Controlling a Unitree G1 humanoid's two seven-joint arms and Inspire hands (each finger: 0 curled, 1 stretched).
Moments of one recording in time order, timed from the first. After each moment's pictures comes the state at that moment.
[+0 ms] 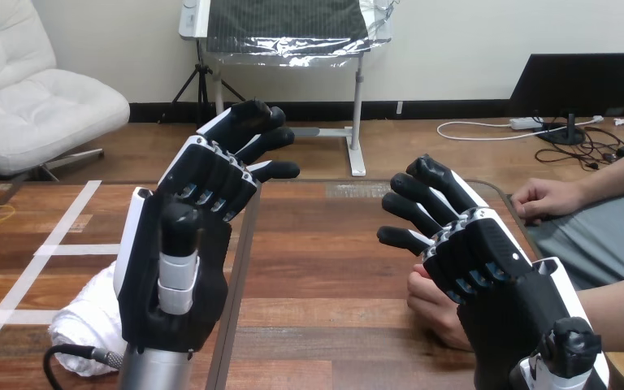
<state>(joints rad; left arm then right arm) 0.18 -0.01 -0.10 -0.12 -0.36 -0.59 -0.39 0.57 -0.17 0.18 -0.46 0.25 -0.54 0.33</state>
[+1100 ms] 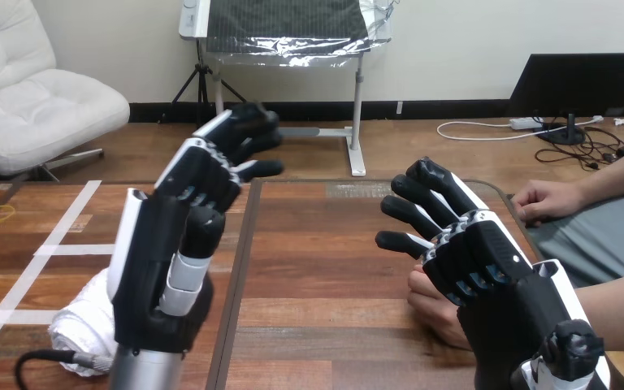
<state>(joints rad) 0.18 0.00 -0.03 -0.11 -0.18 -0.62 -0.29 0.58 -0.16 0.18 -0.46 0.27 -0.55 0.34</state>
